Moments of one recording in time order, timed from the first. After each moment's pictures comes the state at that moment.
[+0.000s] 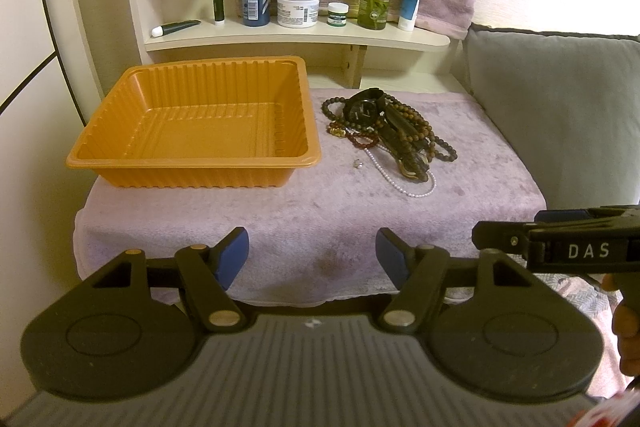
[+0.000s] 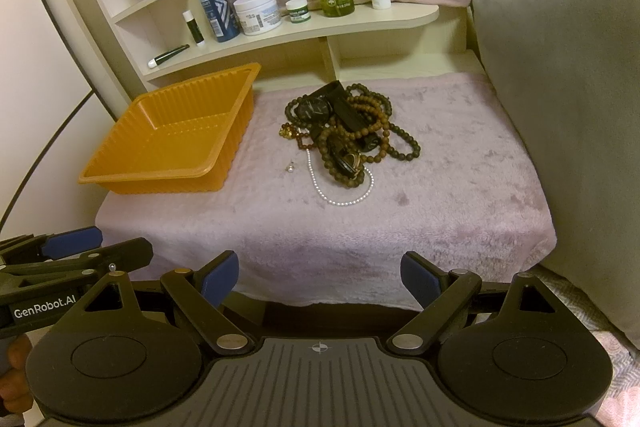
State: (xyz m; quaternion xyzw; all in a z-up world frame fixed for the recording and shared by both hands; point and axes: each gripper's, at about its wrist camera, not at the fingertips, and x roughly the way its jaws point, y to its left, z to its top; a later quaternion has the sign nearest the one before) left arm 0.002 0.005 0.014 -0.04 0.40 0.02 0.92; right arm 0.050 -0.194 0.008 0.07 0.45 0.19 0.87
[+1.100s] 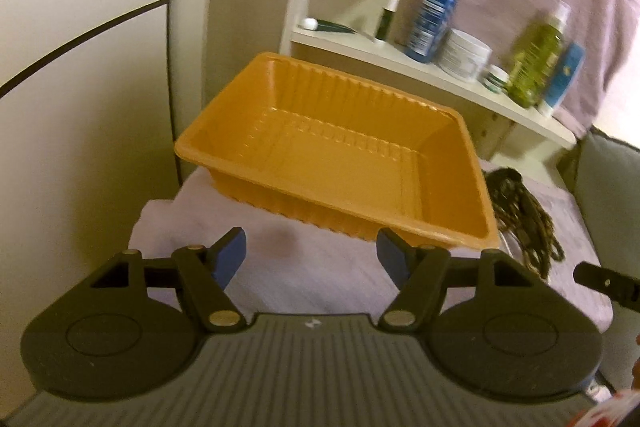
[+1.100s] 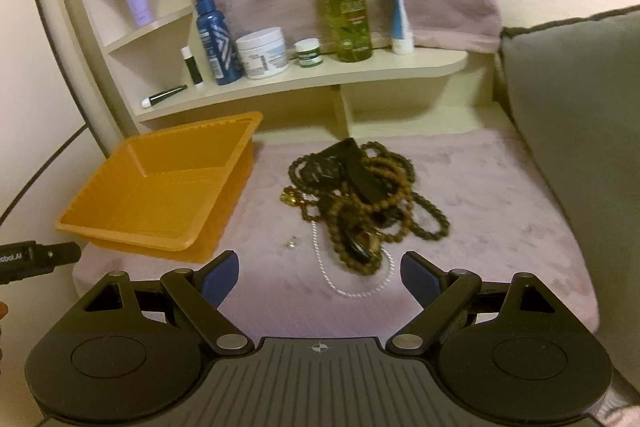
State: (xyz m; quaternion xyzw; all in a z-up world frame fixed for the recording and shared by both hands) left arm 0.031 0.144 -0.027 -0.16 0.35 0.13 0.92; right arm 0.105 -0.161 -0.019 0.06 0.38 0.20 0.90
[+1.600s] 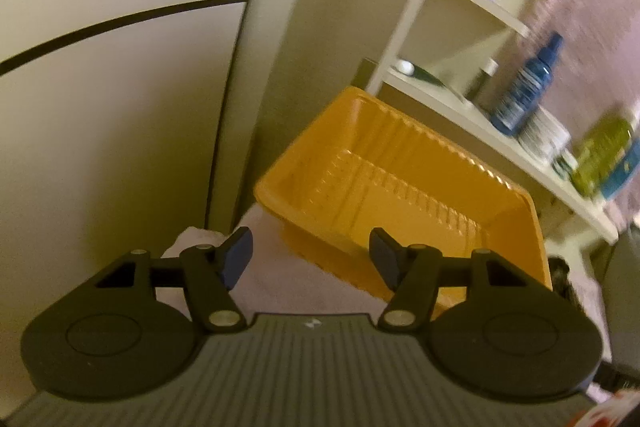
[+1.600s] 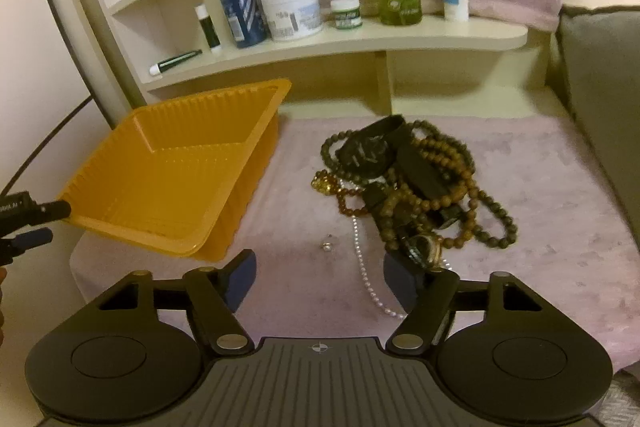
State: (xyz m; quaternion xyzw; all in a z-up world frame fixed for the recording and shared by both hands) left arm 0.048 0.216 -0.051 -0.24 0.29 0.20 0.90; right arm 0.142 -0.121 -0.052 0.05 0.41 0.23 0.88
